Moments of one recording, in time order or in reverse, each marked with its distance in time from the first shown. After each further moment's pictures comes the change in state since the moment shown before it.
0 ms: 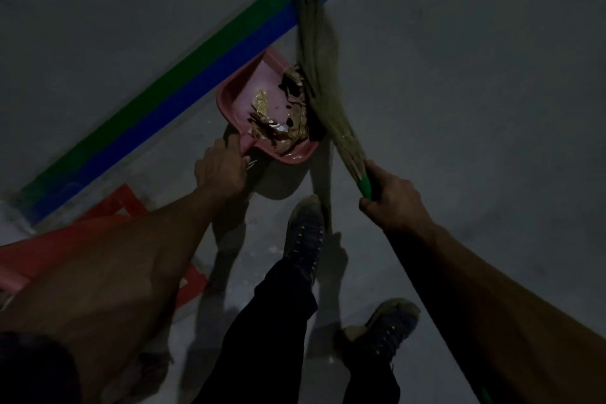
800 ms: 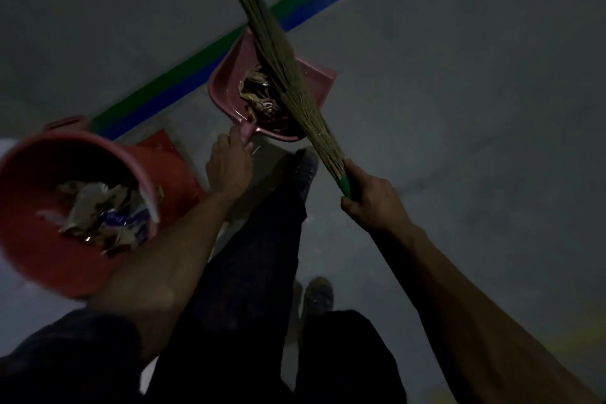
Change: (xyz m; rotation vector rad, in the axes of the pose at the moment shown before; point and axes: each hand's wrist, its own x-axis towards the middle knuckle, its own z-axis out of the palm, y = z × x) left_hand -0.252 -0.012 -0.035 -0.280 0.250 -0.051; right_hand -0.251 -0.024 -0.021 -0.064 0.017 -0.228
